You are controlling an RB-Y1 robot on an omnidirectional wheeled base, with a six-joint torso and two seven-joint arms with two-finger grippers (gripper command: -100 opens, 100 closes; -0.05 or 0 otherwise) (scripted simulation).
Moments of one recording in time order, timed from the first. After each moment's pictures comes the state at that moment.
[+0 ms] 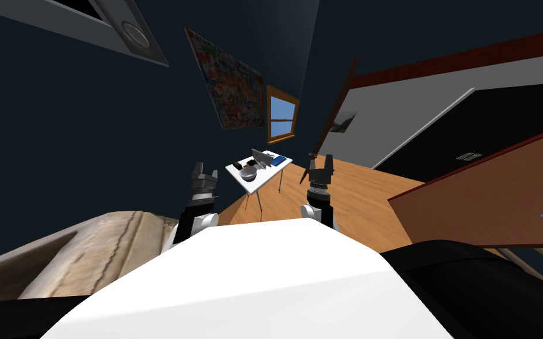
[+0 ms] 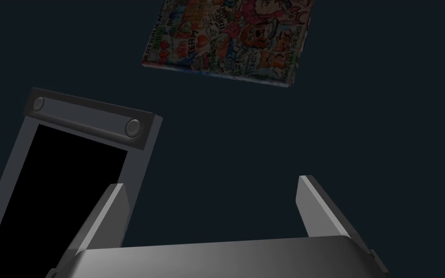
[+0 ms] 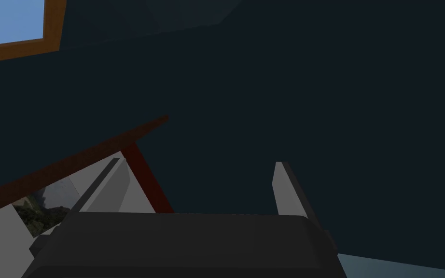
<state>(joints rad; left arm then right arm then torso) 0.44 0.12 0.09 -2.24 0.10 -0.27 0.09 0.46 0.05 0.03 -2.29 -0.05 -0.55 0.02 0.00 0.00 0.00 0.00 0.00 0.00</state>
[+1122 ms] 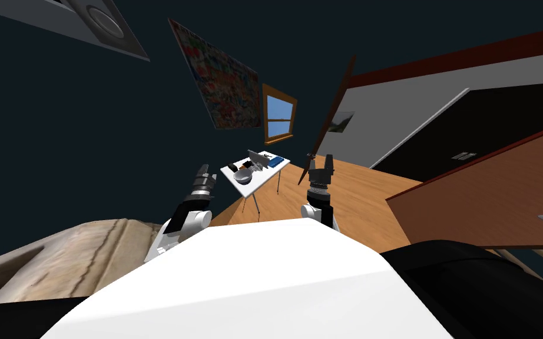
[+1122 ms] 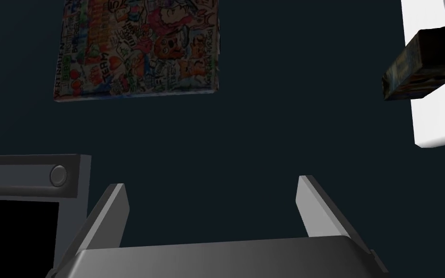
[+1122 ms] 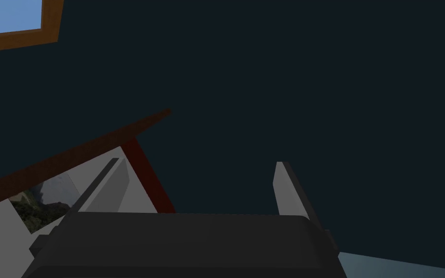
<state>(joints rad) 0.39 0.20 0.17 -2.25 0.14 0.05 -0.01 0.46 0.05 0.03 -2.29 -0.05 -0.55 0.02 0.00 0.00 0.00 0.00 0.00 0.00</state>
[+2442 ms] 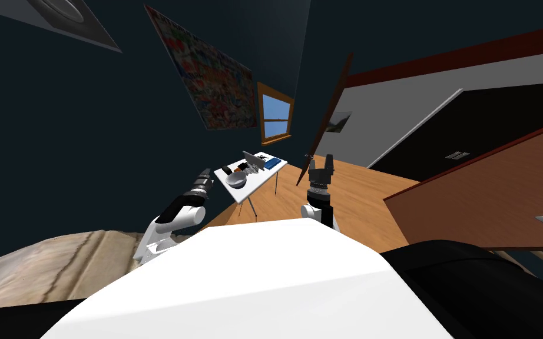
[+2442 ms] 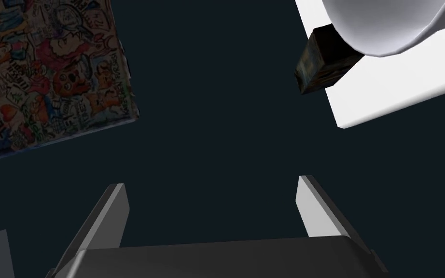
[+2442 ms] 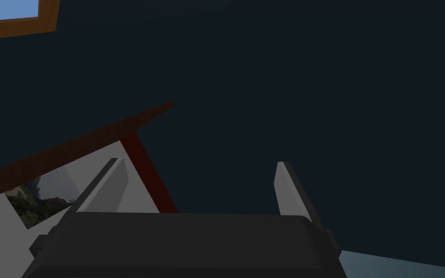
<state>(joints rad) 0.33 0.24 0.26 -2.25 0.20 0.43 -0.14 0.46 0.05 0.03 -2.29 -0.05 -0.55 0.02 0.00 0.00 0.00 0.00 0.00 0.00</state>
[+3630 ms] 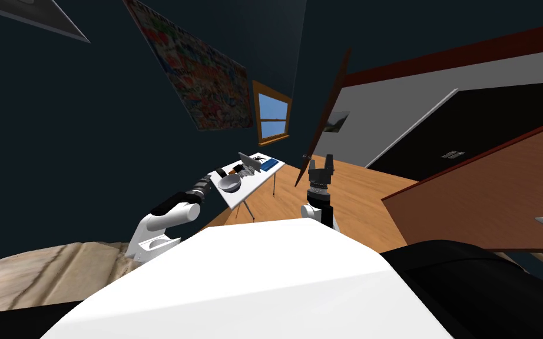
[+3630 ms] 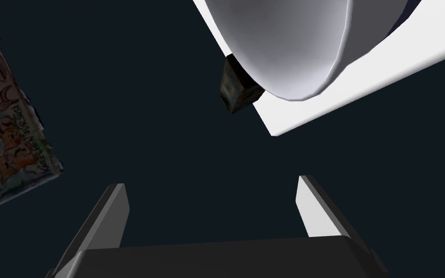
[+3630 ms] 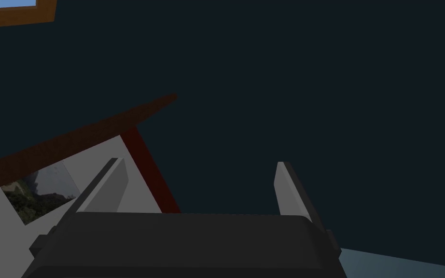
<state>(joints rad) 0.27 0.27 0.34 -2.24 0.25 0.77 -0.25 0.46 0.05 0.03 -2.29 -0.05 -0.55 0.02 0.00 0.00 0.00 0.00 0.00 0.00</state>
